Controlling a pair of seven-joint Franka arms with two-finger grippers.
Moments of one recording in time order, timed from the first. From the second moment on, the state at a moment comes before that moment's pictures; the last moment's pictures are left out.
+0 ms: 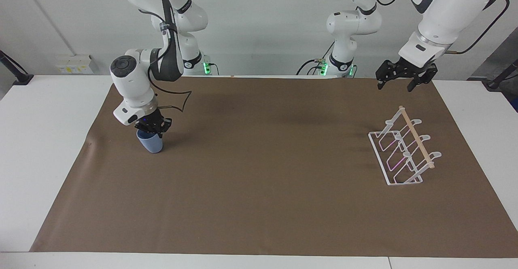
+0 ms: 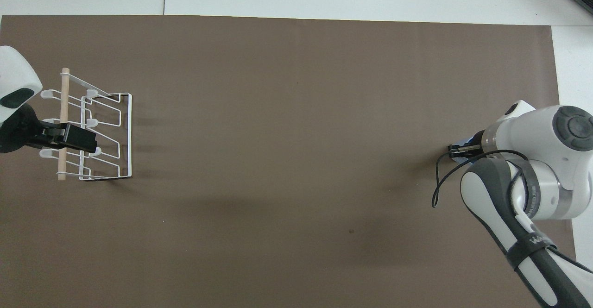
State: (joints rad) left arm 0.00 -0.06 -0.11 -1.67 -0.02 1.54 0.03; right arm 0.09 0.06 -0.12 -2.20 -0.03 2.27 -0.09
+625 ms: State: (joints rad) left arm 0.00 -0.07 -0.11 -1.68 -0.02 1.54 0.03; right arm 0.09 0.05 -0.13 -2.19 0.17 2.27 -0.20
